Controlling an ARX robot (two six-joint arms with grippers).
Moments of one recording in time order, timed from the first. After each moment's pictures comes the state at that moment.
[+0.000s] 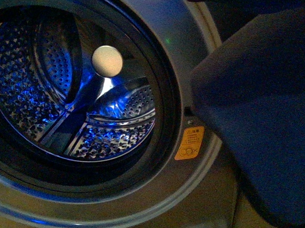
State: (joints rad) left arm -0.86 1.61 1.98 -0.15 0.23 0.16; right arm -0.20 0.45 0.00 1.19 -0.51 0.43
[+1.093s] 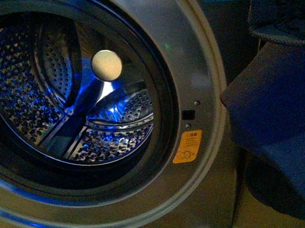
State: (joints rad) left arm -0.86 1.61 1.98 -0.15 0.23 0.16; right arm -0.23 1.03 0.25 1.40 -0.59 0.41
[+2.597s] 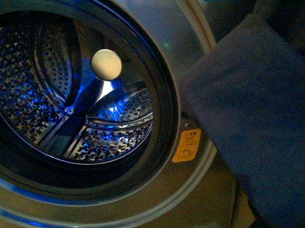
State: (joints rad) left arm -0.86 1.61 1.99 -0.15 0.23 0.16; right arm -0.04 1.04 0.40 1.27 -0.49 0.35
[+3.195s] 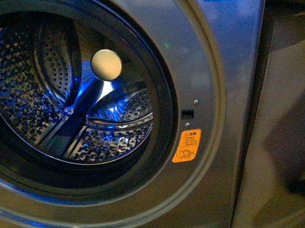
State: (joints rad) left arm -0.86 1.61 1.99 -0.15 0.23 0.16; right arm -0.72 1.19 0.97 1.25 -0.60 0.54
